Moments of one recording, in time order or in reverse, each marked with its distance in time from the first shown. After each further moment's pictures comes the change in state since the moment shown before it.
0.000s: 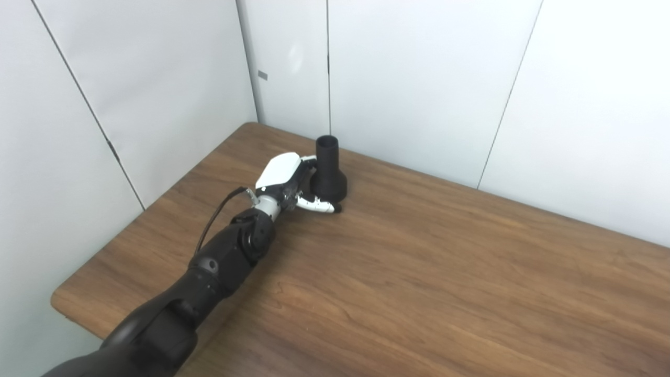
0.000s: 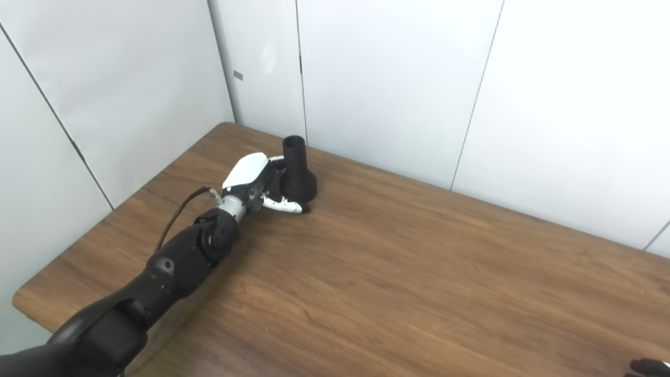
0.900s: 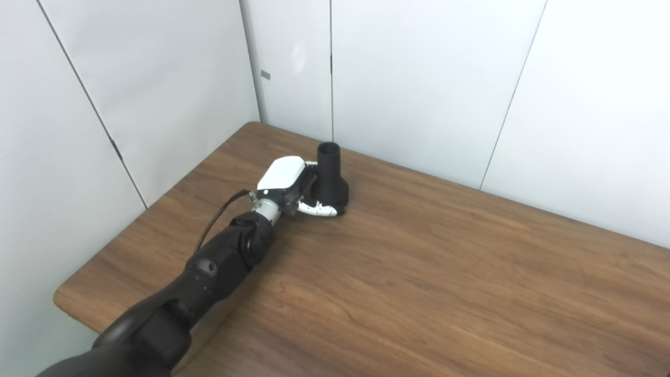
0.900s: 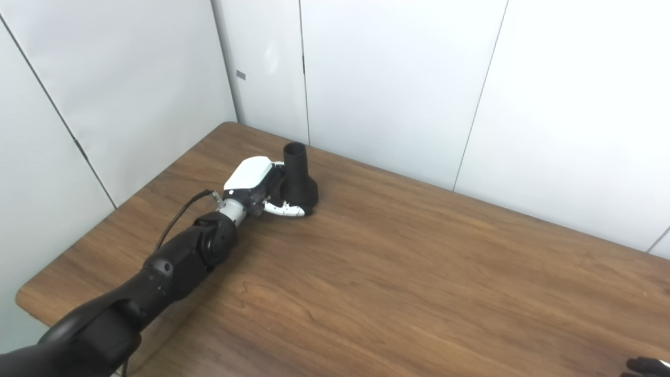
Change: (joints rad) left arm 0.000 0.021 -0.075 -0.018 0.087 -0.018 0.050; right arm 0.000 0.000 0.001 0.000 0.000 -0.001 0.000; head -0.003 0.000
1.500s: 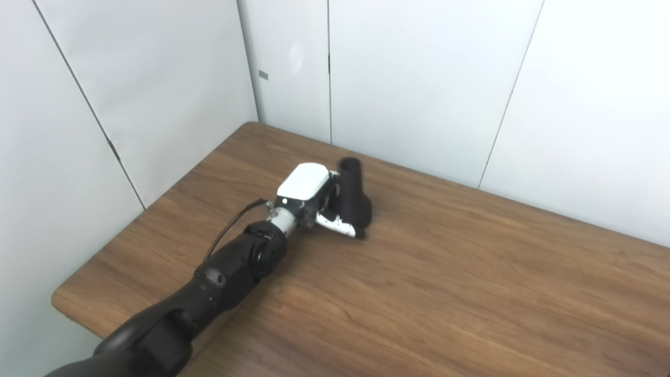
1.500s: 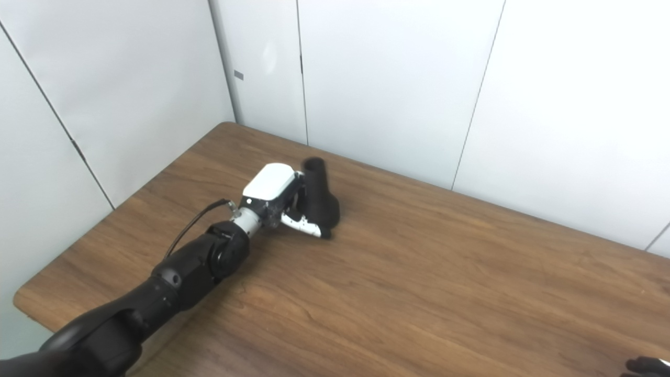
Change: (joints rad) left arm 0.026 -0.024 -0.052 -0.060 0.069 -0.092 0.032; right arm 0.000 -0.001 -0.002 -0.005 0.009 0.000 0.001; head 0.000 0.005
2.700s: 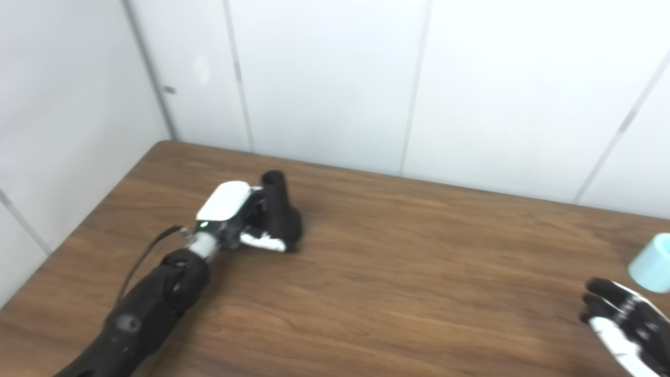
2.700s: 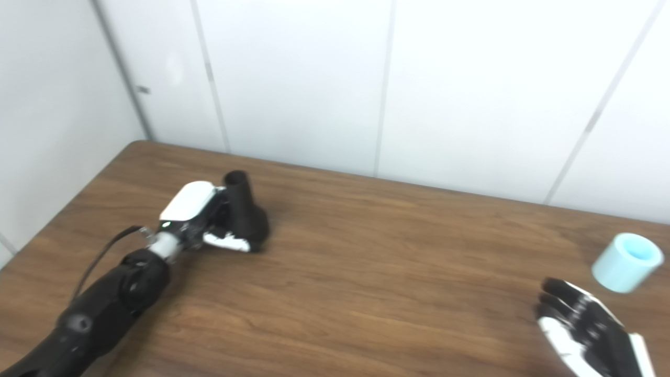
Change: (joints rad) left arm 0.065 0.029 0.071 -0.081 -0.042 -0.070 -0.091; right arm 0.031 0.052 0.052 -0.217 -0.072 0.160 -0.045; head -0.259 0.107
